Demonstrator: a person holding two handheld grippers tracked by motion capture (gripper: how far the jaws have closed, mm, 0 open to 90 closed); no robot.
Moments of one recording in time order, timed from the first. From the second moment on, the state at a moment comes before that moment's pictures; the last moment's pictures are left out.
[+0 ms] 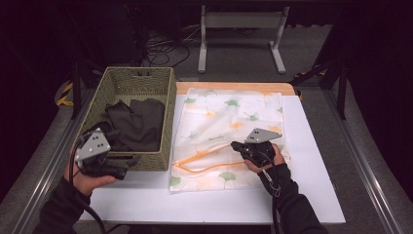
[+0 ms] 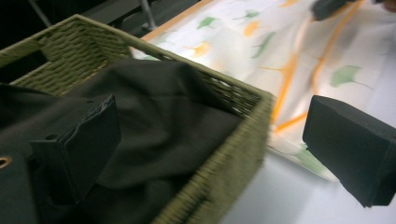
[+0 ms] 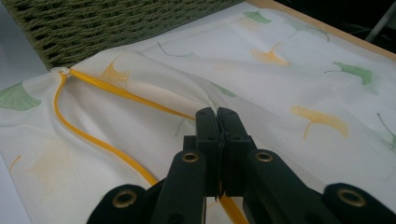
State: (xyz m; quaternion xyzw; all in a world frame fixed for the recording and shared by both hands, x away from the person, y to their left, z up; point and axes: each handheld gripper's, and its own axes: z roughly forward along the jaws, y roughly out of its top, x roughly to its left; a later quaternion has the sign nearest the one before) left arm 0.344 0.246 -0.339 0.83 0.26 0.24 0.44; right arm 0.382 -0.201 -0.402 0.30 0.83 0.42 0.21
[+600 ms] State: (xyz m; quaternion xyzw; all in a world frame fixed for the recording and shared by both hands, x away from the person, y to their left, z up) left arm 0.458 0.219 -0.348 0.87 0.32 0.20 0.31; right arm 0.385 -0.203 -0.413 0.31 0.84 0.41 0.19
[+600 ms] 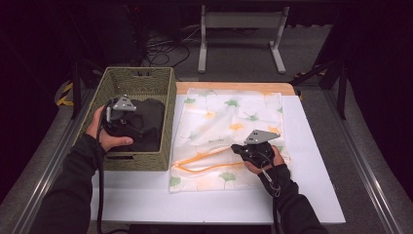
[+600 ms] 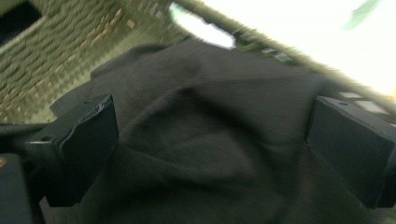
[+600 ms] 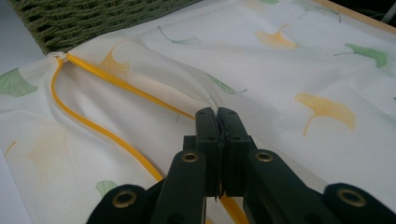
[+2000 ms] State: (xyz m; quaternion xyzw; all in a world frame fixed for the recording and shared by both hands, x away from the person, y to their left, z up) left arm 0.497 0.188 -0.399 0.94 0.30 0.14 0.10; right arm 0.387 -0.201 -0.421 0.31 0.85 0.39 0.18
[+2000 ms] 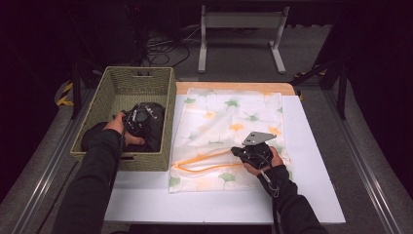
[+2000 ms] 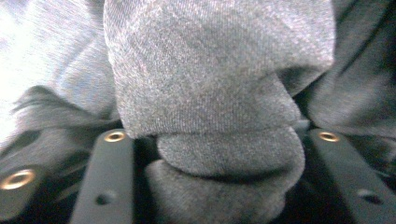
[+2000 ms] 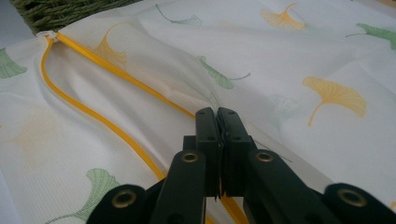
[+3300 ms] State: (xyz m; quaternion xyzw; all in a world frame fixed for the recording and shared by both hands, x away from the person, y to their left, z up) left arm 0.404 0.249 -0.332 0.81 0.31 0.29 0.40; right arm 0.384 -0.206 -0.413 0.32 0.83 0.41 0.20
